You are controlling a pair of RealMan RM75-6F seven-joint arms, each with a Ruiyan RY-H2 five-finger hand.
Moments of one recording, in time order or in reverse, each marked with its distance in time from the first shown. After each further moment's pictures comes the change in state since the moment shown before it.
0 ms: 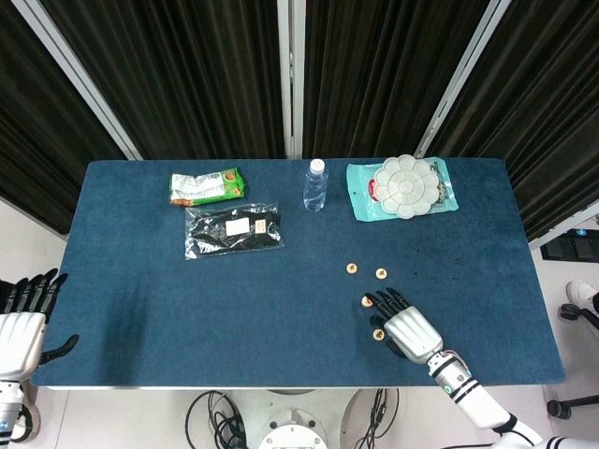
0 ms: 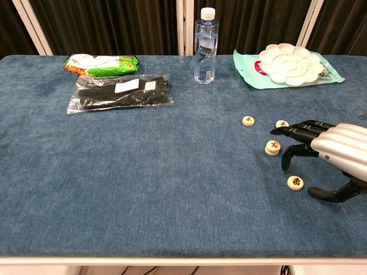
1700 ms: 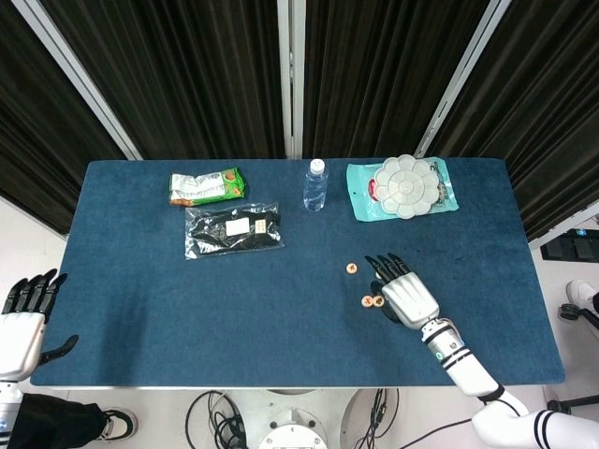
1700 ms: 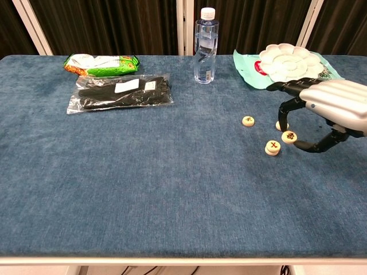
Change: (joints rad) left arm 0.000 0.004 0.000 0.001 -0.003 -0.007 -0.011; right arm 0.081 0.002 0.161 -0.016 0.142 -0.073 -0.053
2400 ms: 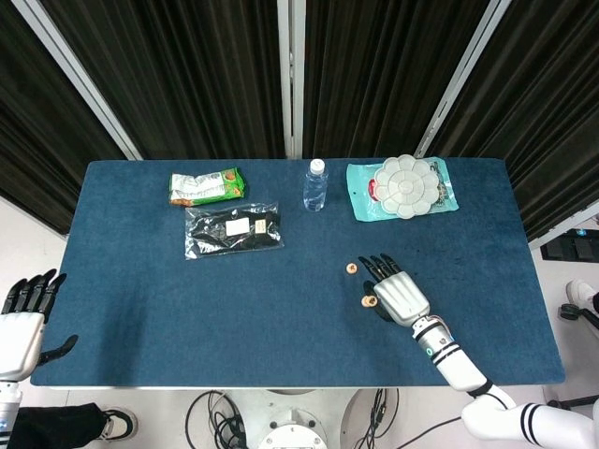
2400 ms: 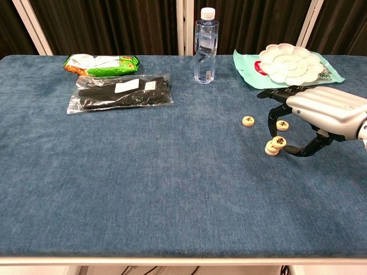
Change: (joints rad) left arm 0.001 0.001 -0.001 -0.002 -0.006 0.000 0.002; right arm 0.031 -0.051 -0.002 0.044 0.039 -0.031 0.003
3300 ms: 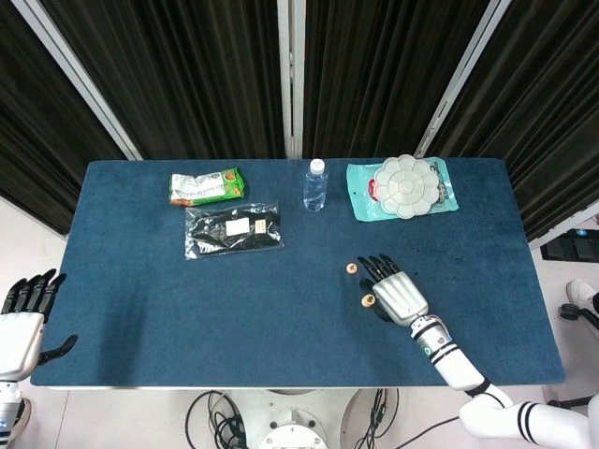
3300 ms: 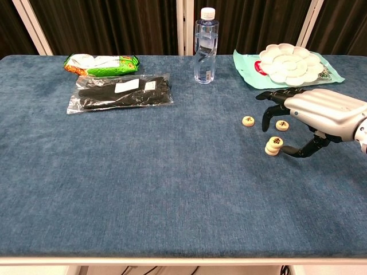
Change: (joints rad) left arm -0.001 0.000 0.000 0.001 0.001 -0.002 0.001; right arm 0.011 -0.009 -0.007 0.008 0.014 0.000 0.011
